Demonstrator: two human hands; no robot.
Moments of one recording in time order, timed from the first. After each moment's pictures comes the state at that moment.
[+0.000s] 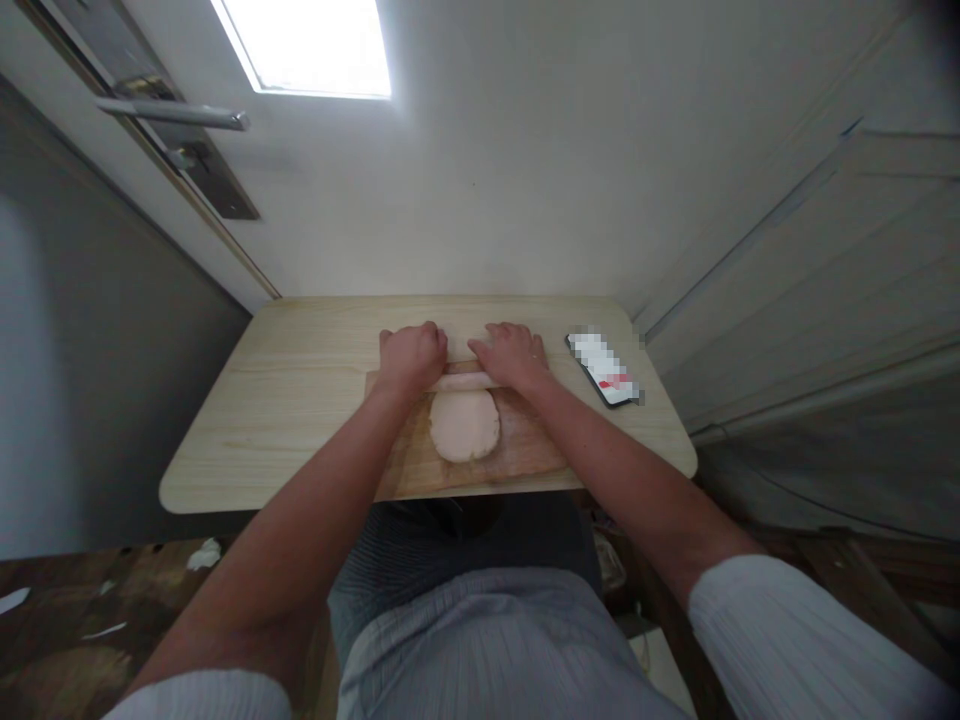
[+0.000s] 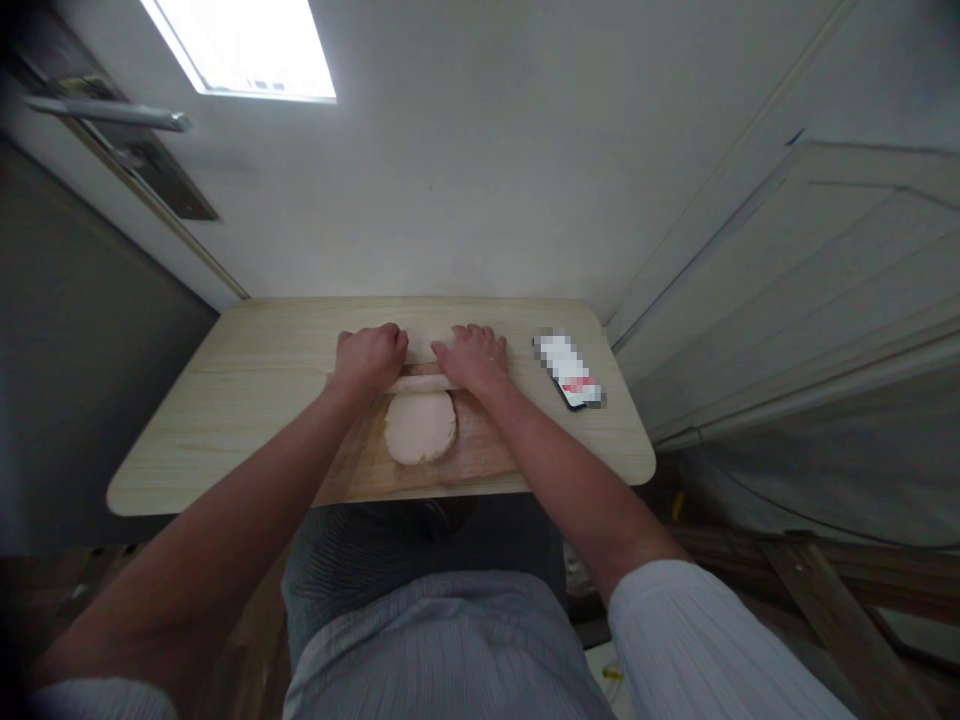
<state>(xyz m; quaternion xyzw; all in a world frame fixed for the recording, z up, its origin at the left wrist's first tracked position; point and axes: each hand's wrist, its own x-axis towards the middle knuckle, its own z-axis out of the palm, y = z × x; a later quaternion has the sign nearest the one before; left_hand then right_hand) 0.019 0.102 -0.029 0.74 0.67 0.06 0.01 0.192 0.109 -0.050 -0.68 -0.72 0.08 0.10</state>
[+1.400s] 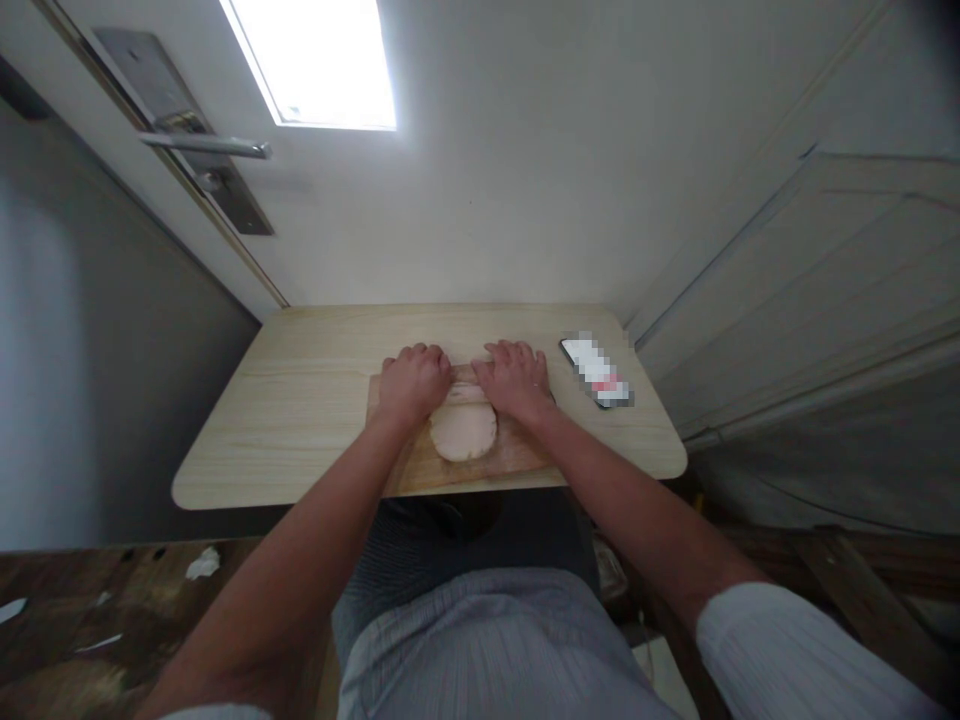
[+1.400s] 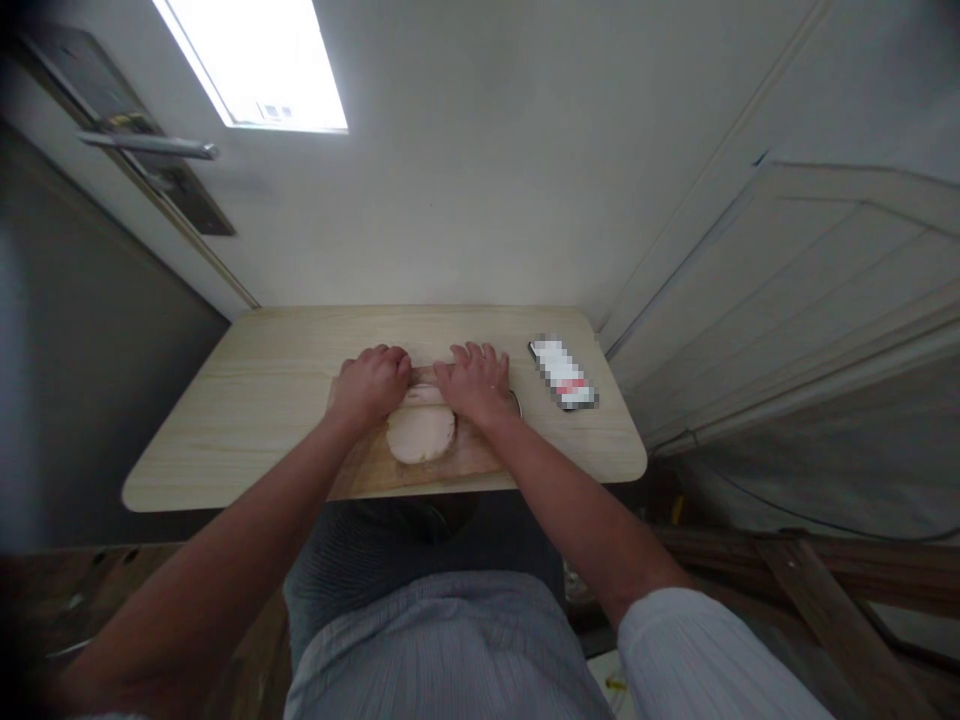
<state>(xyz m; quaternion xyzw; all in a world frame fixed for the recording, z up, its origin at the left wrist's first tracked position) 0.019 0.058 -0.023 0.77 0.64 0.05 0.00 0.192 0.061 -0.052 -0.67 -0.73 0.02 0.15</state>
